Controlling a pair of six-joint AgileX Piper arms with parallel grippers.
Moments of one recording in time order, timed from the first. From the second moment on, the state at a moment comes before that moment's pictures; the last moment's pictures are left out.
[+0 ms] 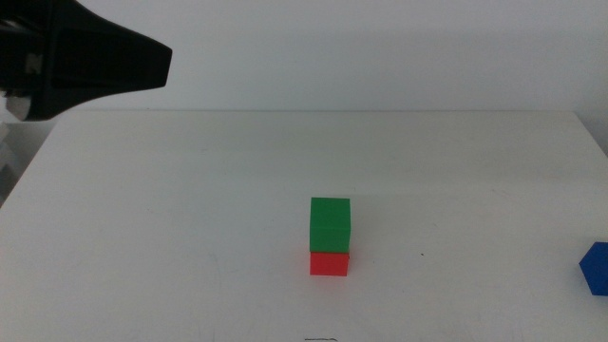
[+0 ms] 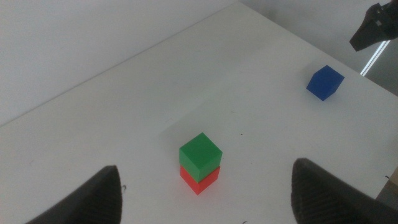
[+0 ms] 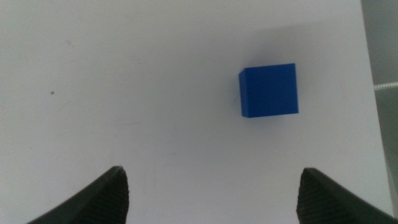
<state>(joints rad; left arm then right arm) -0.17 0.97 -1.34 -0.62 1.09 0.55 0.01 1.26 -1.23 -0.05 1.24 0.21</state>
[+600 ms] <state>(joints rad) -0.17 0.97 -1.34 -0.62 1.09 0.55 -0.20 1.58 -1.23 -0.05 1.13 0.10</state>
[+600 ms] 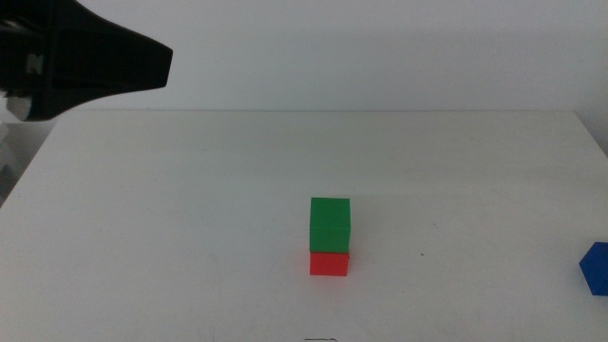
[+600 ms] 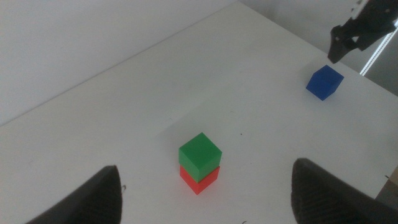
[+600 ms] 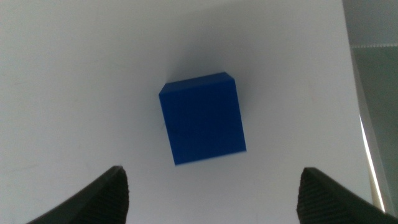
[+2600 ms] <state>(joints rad) -0.17 0.97 -1.34 -0.62 1.09 0.55 -0.11 1.64 -1.20 -0.06 1.08 0.11</state>
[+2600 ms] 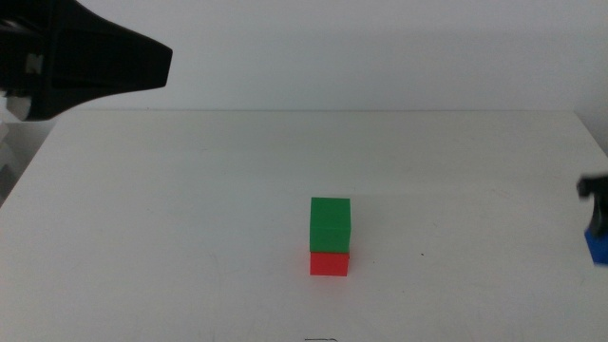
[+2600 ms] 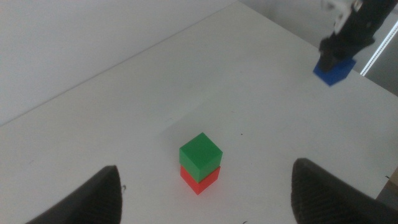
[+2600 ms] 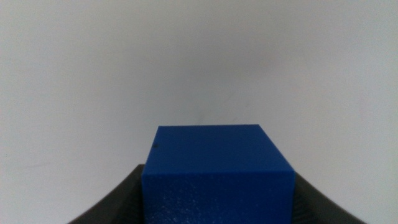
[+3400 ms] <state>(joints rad) -0.17 0.97 -1.34 -0.62 1.09 0.55 0.60 1.85 -1.80 -0.15 1.24 0.65</state>
